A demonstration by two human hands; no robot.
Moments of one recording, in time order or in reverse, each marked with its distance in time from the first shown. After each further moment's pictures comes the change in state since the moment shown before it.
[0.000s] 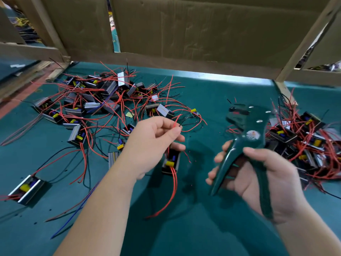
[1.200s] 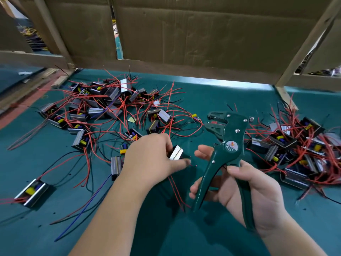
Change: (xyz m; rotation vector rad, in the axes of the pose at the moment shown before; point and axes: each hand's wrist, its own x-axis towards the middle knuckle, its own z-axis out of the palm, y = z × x) left_hand -0.005 -0.007 0.000 1.102 0.131 0.047; right_hand 0.001 0.021 0.013 0.020 -0.123 -0.022
